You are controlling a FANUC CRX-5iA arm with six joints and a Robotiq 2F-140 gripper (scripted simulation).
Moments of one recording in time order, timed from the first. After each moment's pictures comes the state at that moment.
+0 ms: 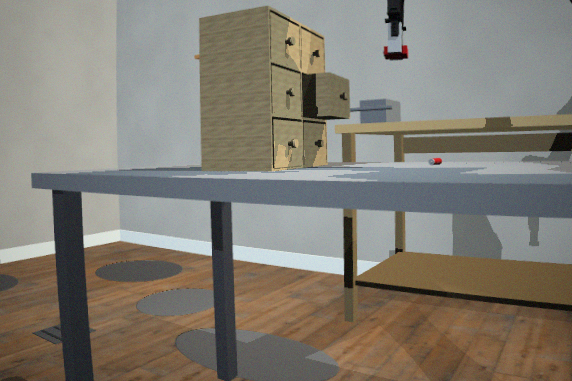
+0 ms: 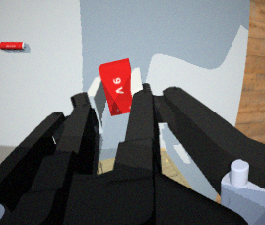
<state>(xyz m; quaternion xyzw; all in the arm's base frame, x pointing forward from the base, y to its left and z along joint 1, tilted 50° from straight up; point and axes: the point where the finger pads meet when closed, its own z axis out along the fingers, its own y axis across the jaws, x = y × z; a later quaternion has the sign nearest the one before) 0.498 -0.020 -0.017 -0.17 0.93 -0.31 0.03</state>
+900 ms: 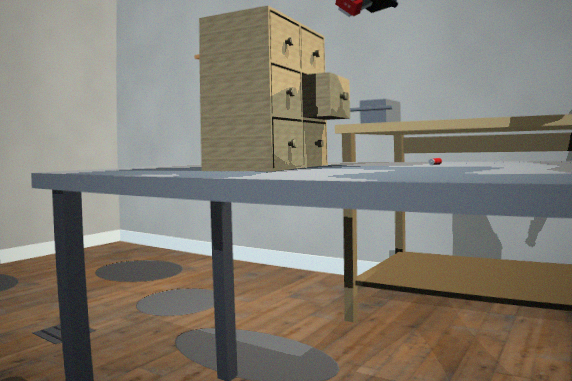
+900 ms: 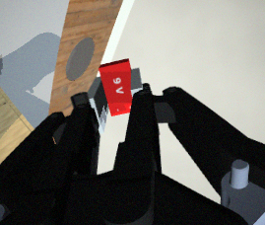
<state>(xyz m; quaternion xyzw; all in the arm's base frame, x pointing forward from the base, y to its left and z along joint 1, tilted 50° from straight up) 0.506 0.117 -0.080 -0.34 0.90 0.04 0.26</state>
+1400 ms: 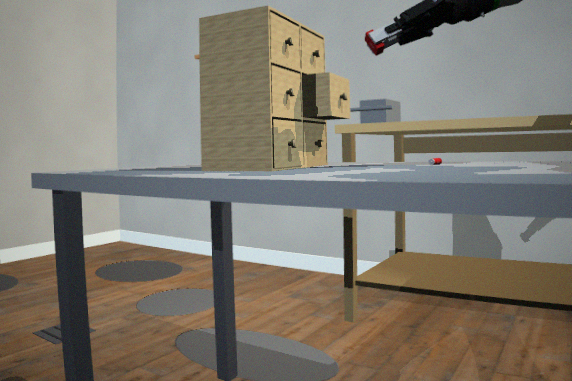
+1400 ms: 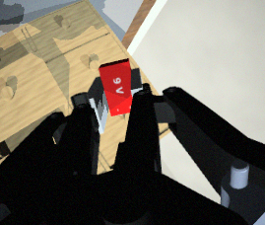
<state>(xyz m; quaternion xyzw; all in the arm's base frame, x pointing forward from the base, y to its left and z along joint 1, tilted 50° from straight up) 0.525 -0.013 0.006 -0.36 0.83 -0.06 0.42</state>
